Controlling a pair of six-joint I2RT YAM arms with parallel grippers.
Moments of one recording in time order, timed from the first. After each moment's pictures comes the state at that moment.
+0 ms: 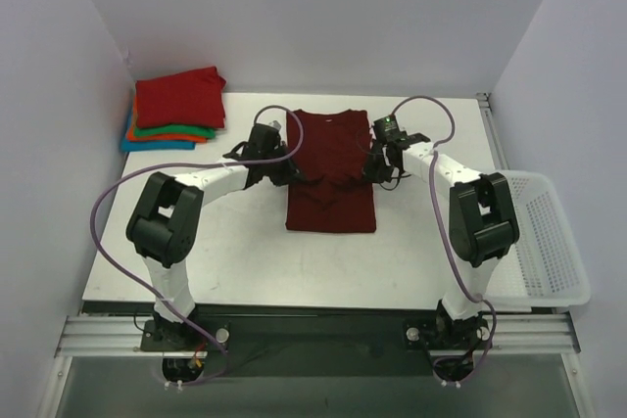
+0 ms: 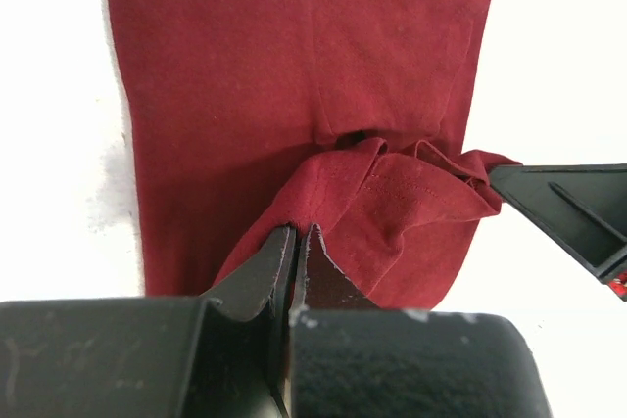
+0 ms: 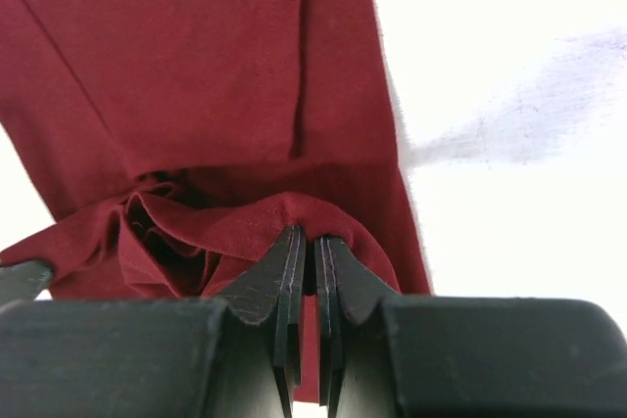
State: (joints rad) left arm -0.47 1.88 1.22 -0.10 0.22 -0.85; right arm 0.35 1.84 1.29 -0.50 0.01 0.69
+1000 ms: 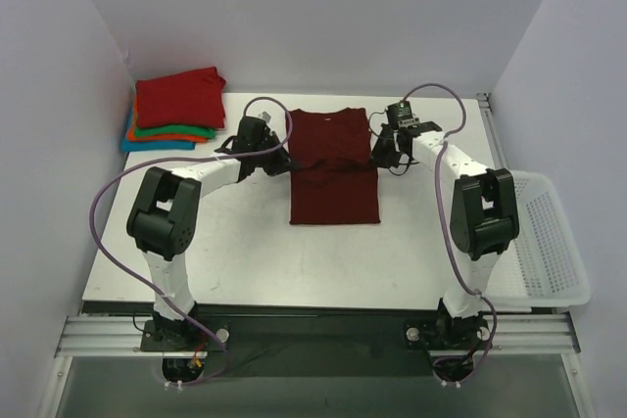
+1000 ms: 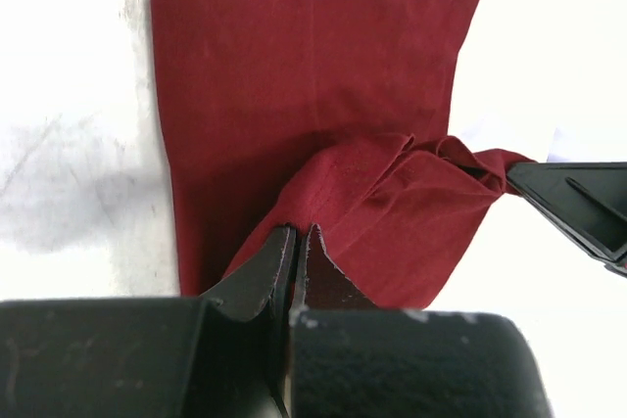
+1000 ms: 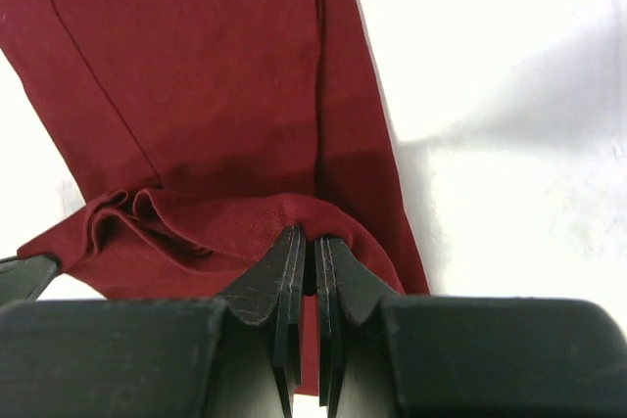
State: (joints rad) left arm -0.39 1.93 1.25 -0.02 0.30 -0.86; right arm 0.26 1.88 1.39 -0.50 -0.05 0.66
